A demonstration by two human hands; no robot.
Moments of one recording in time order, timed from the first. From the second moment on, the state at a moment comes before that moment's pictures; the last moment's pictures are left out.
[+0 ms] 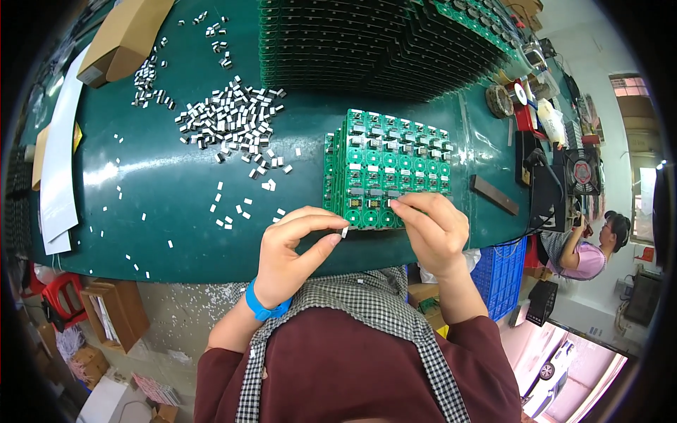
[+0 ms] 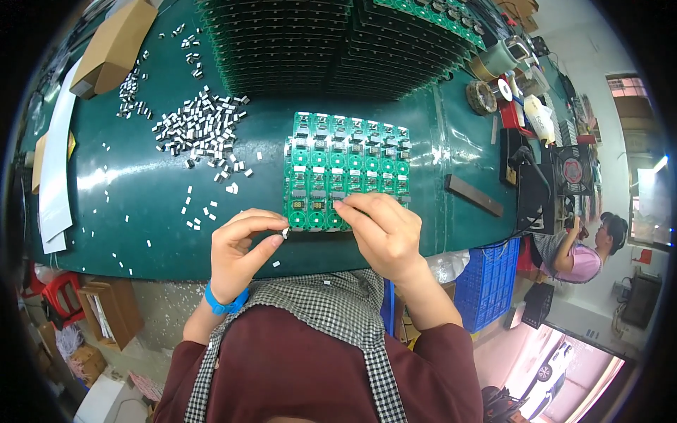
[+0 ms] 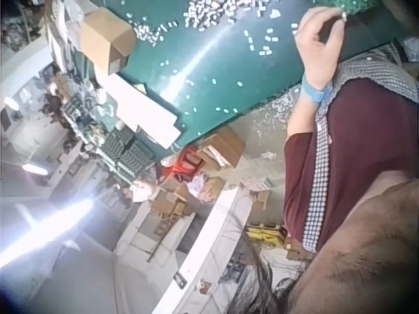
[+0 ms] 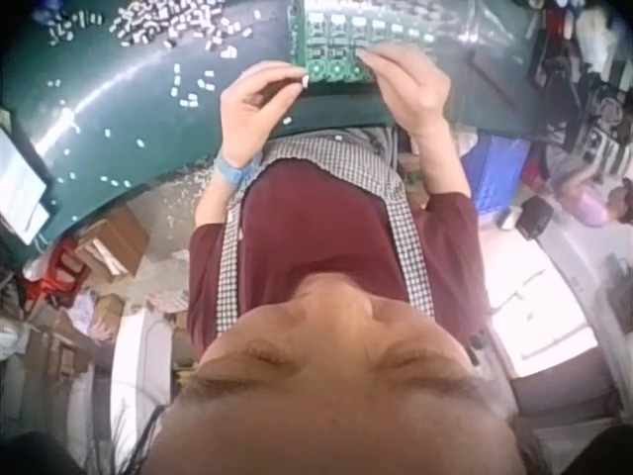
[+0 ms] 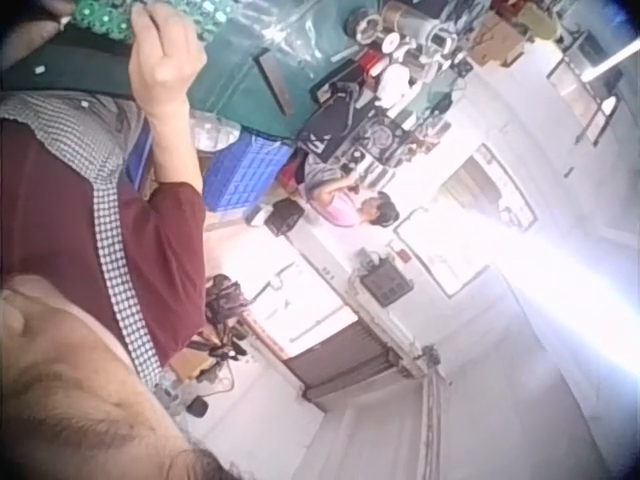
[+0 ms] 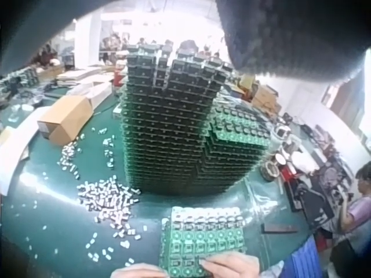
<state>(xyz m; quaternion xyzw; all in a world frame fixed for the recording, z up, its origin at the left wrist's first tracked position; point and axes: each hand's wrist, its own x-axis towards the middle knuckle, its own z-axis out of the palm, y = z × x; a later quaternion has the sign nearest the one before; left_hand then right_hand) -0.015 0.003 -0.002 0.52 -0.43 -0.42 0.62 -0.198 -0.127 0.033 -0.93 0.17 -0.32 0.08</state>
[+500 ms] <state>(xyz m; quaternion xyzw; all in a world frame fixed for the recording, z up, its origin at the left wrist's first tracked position) -0.018 0.003 -0.004 0.51 -0.41 -0.42 0.63 -0.200 -0.132 0.032 -0.93 0.15 -0.31 0.08</state>
